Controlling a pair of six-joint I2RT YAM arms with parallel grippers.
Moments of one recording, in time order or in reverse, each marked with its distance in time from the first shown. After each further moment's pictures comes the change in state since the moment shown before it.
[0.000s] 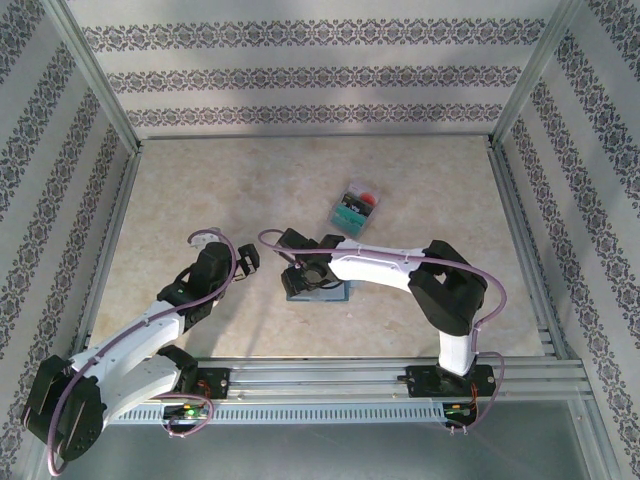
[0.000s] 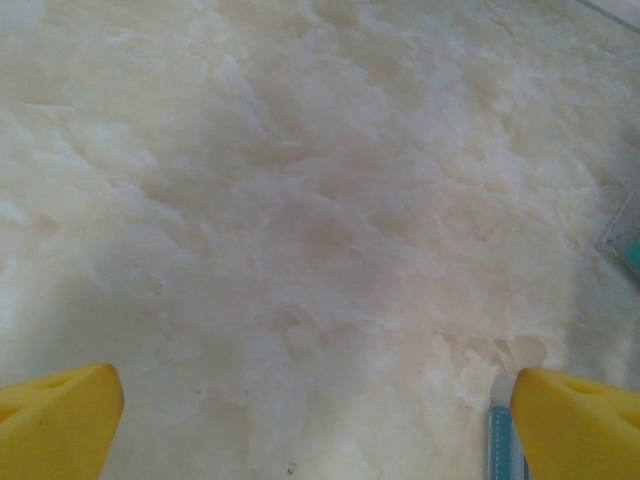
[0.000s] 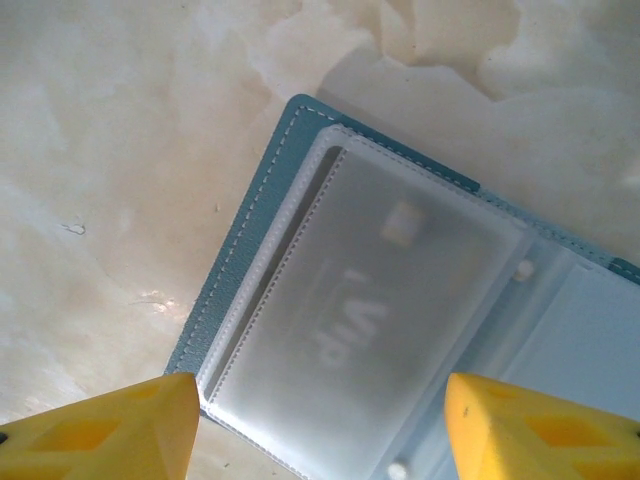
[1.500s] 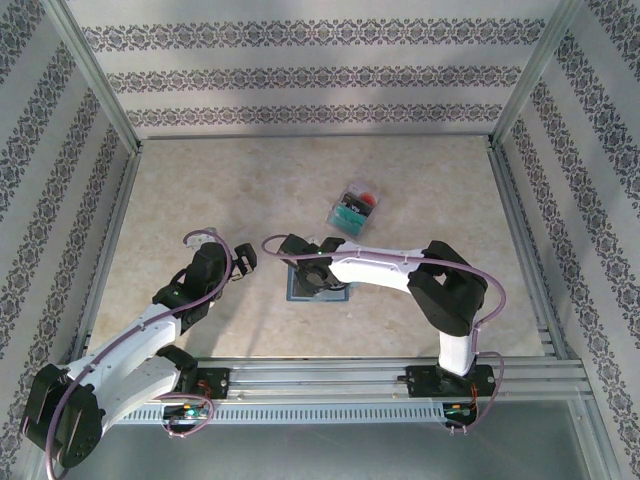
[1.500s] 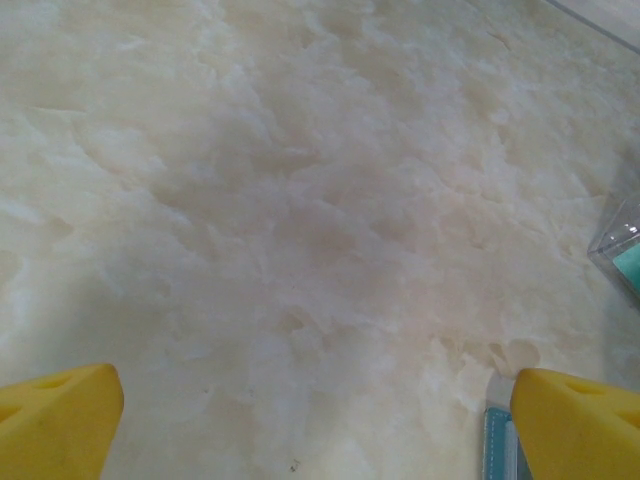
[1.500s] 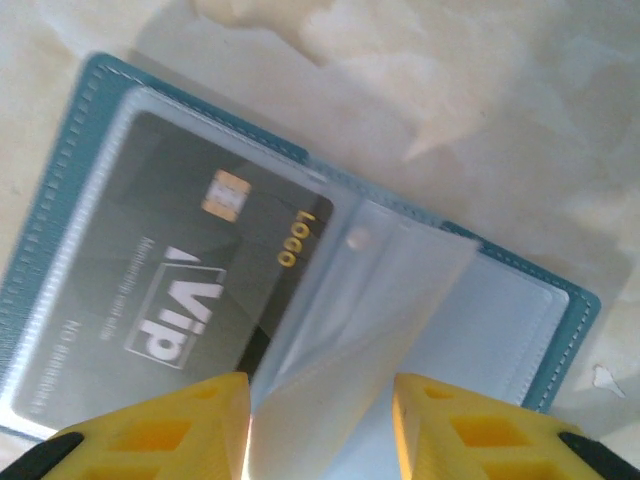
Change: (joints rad) left arm 0.019 -0.041 -0.001 -0.027 0.018 0.002; right arm -0.003 -0.009 -0.042 -0.078 0.184 -0.006
